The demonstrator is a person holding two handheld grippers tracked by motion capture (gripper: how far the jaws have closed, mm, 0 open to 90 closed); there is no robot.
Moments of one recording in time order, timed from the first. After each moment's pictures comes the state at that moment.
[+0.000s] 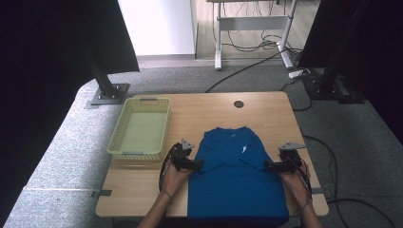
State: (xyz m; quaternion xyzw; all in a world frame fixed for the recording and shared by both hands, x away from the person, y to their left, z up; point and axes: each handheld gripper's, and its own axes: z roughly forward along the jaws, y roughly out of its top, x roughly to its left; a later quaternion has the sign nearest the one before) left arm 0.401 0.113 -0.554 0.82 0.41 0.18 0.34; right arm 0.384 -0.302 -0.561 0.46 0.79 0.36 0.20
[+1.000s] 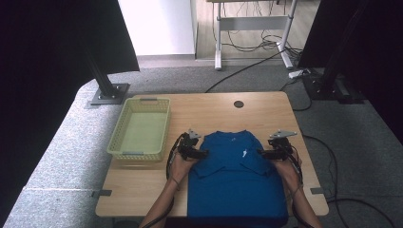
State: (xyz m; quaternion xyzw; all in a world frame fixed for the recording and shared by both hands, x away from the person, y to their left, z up) left arm 0.449 0.088 -0.545 0.83 0.40 0.17 0.35; right arm 0.431 -0.279 -0.547 0.43 0.80 0.38 0.18
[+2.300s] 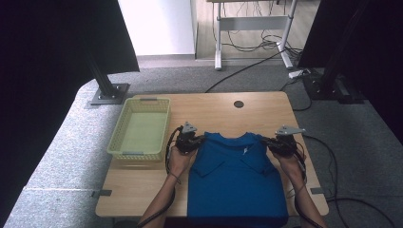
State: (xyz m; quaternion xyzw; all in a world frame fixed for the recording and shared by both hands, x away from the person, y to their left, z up) left arm 0.442 0.101 -0.507 0.80 0.37 0.15 0.45; right arm 0.418 -0.289 -0.513 0.37 0.78 0.47 0.18
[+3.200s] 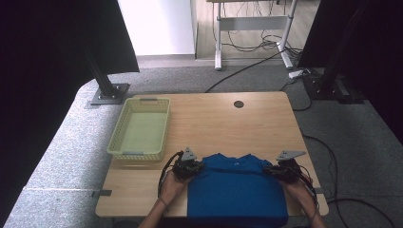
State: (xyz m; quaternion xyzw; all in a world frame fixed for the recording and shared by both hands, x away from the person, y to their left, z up) left arm 0.372 0.106 -0.549 0.85 0.32 0.12 0.40; right arm 0.352 -0.290 -0.550 0.37 0.83 0.40 0.10
